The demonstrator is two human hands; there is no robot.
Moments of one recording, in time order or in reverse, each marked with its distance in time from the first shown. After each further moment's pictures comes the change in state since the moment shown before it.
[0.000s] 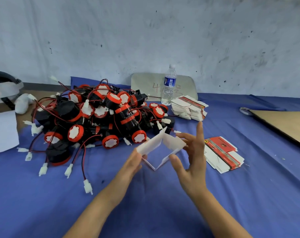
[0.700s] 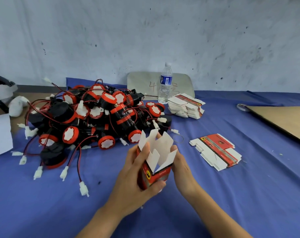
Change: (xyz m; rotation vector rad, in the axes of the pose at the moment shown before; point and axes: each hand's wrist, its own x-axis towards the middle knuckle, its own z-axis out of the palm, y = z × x) left_hand -0.020 -0.029 -0.001 0.848 0.024 0.656; right_hand -0.005 -0.007 0.005 0.345 -0.354 0.585
